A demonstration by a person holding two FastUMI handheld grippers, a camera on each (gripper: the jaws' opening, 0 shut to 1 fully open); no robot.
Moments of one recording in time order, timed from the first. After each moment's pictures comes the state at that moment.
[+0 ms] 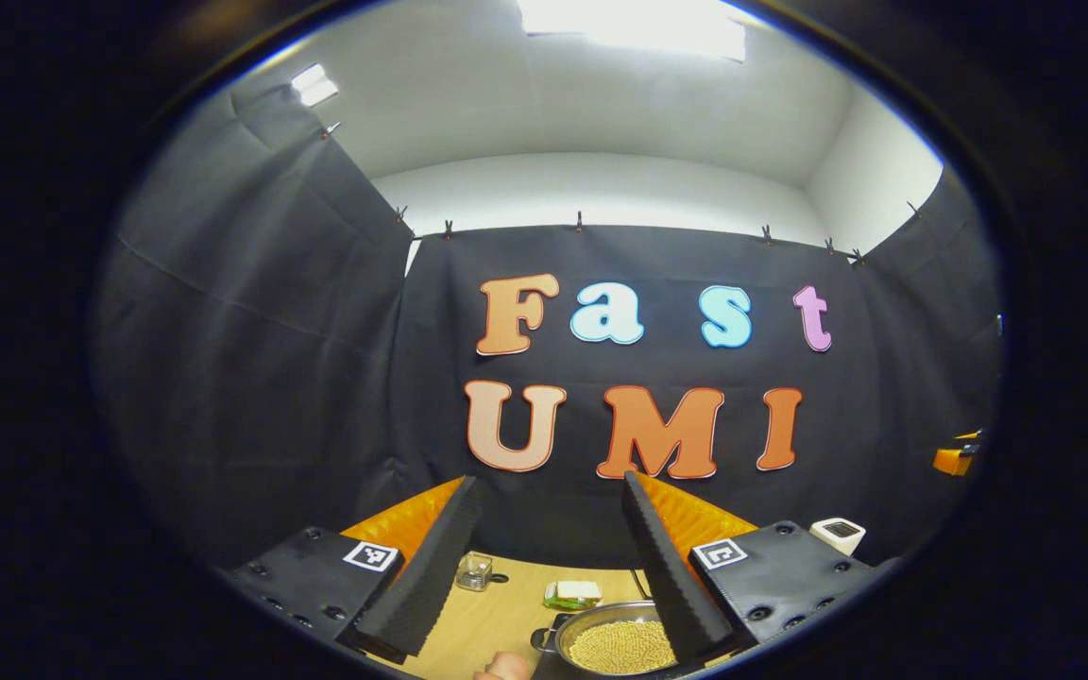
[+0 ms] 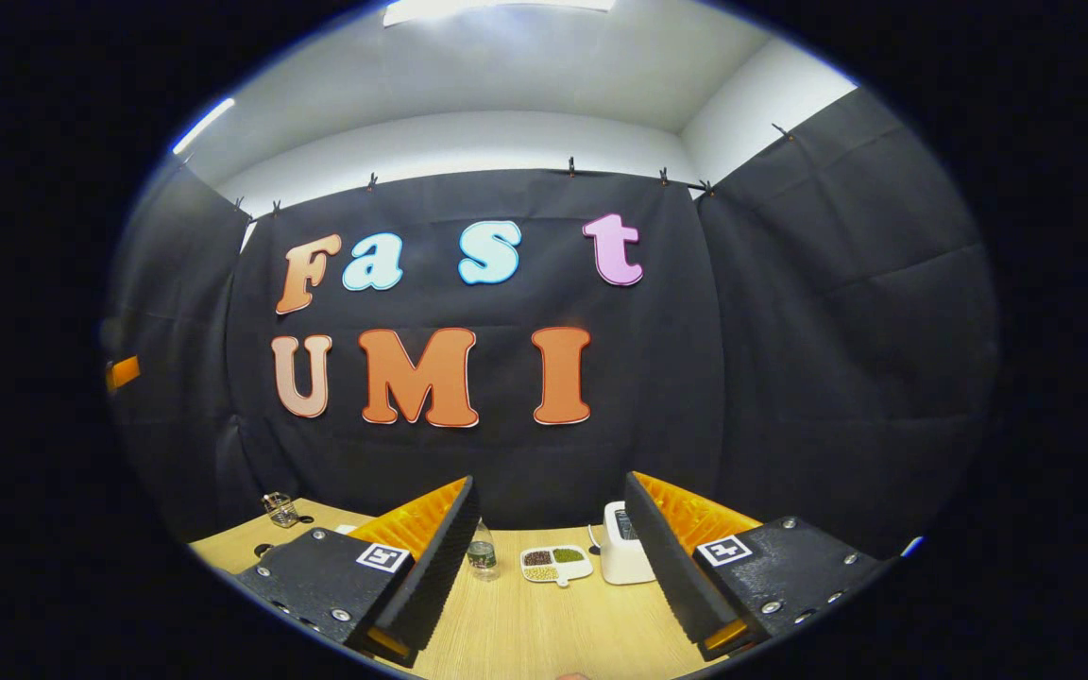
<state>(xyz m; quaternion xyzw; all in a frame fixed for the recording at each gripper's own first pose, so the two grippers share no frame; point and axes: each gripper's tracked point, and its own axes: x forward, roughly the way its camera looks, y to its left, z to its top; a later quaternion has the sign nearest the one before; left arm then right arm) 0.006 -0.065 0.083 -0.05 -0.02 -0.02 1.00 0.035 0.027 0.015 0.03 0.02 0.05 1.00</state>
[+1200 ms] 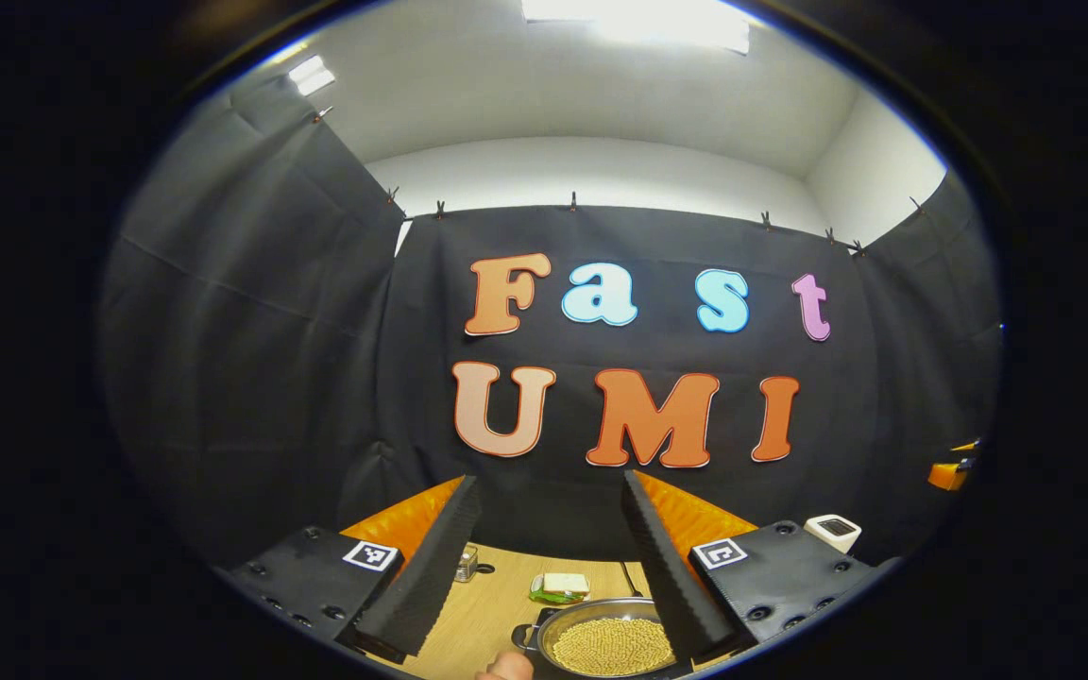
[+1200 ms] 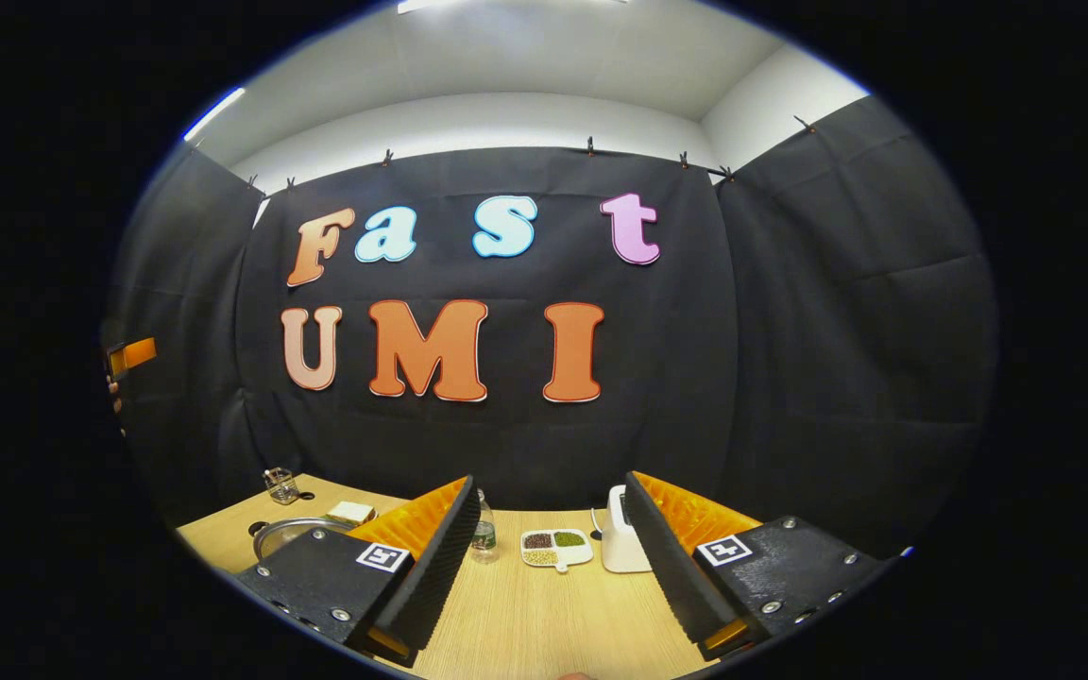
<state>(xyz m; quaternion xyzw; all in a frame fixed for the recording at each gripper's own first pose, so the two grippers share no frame) 0.033 -0.084 0.062 -0.06 0.00 -0.04 1.00 0.042 0.035 -0.004 0.01 0.05 0.07 1.00</state>
